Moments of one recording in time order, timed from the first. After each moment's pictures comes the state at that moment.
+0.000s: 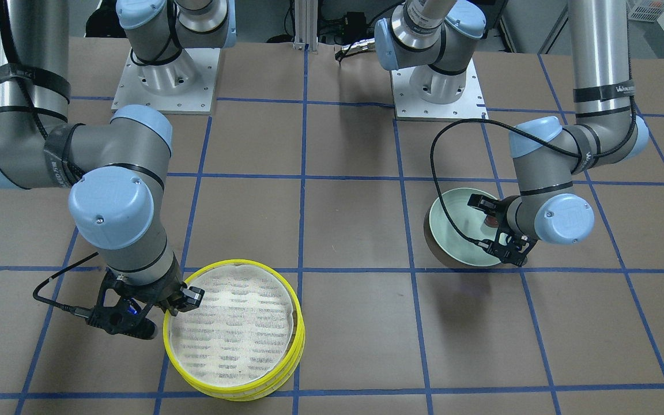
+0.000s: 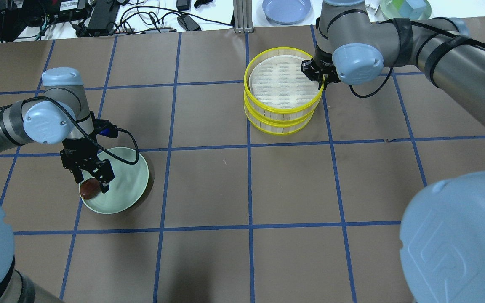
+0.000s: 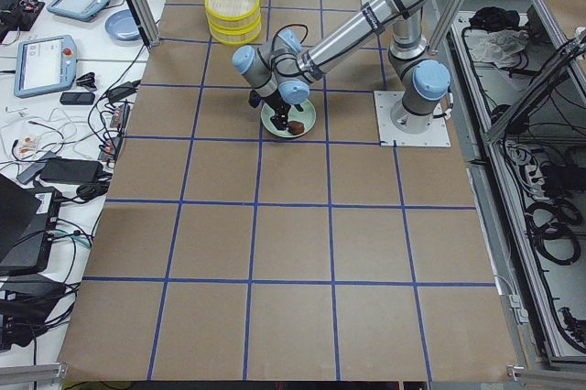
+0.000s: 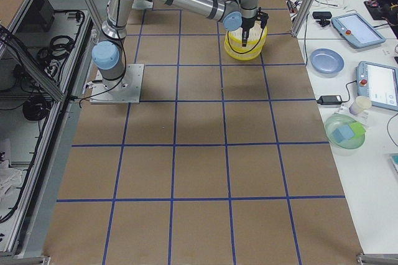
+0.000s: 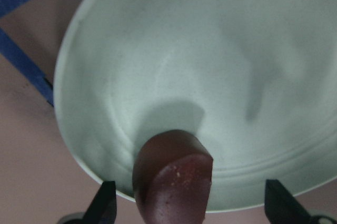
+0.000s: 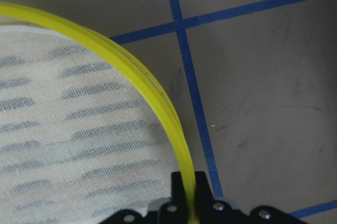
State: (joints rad) left arm -1.29 -1.97 -1.86 -1.38 1.84 0.61; right arm 1.64 -1.09 1.50 -2.06 -1.64 0.30
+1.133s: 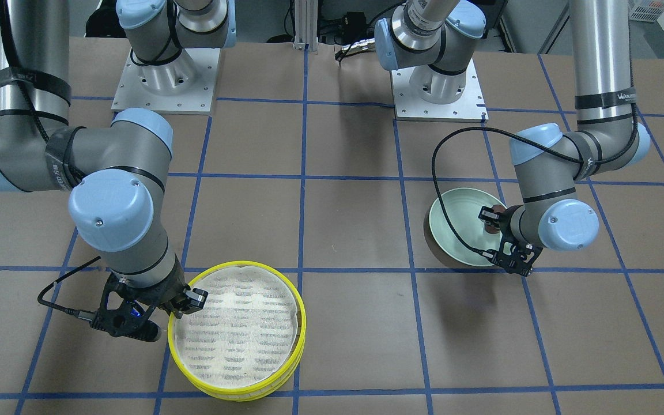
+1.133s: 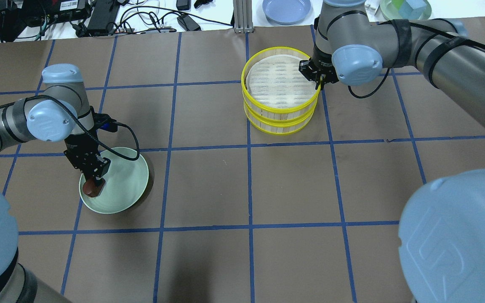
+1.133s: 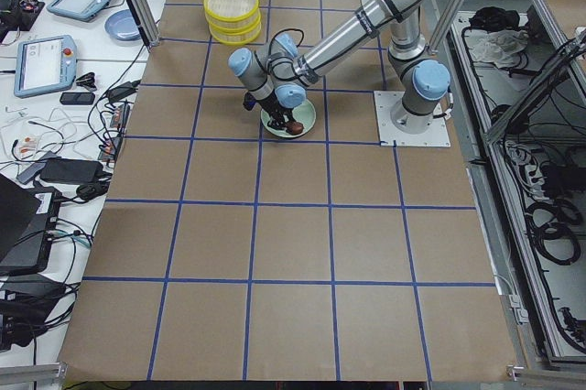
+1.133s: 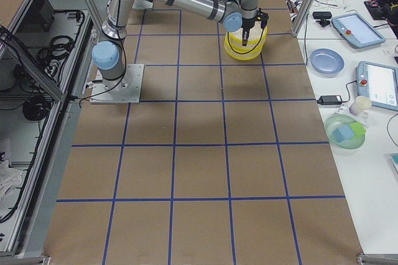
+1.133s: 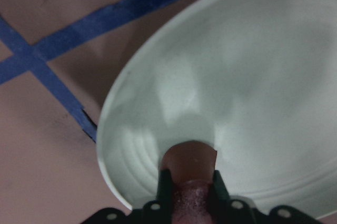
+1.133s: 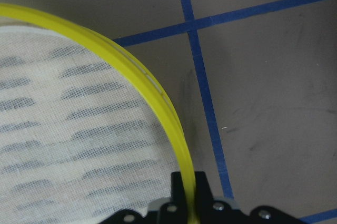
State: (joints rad) left arm -1.29 -1.99 -1.84 -1.32 1.83 0.61; right arm 1.64 -1.08 1.50 -2.08 -1.62 0.29
